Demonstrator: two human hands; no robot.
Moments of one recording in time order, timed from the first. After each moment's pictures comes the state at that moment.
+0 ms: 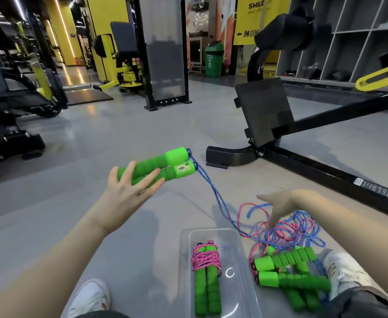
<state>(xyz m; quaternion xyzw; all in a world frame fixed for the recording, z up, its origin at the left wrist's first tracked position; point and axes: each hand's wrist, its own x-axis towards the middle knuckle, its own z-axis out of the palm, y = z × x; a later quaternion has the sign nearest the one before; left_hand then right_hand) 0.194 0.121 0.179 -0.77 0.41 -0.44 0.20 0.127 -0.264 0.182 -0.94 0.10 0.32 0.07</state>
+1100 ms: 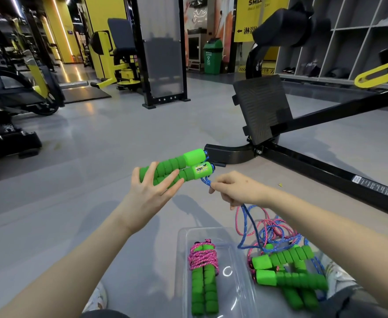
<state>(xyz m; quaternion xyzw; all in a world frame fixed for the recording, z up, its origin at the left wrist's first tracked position) 0.185 0.069 0.171 -0.77 0.42 -0.43 0.19 0.127 -0.173 0.210 -0.90 -0.03 0.09 0.42</state>
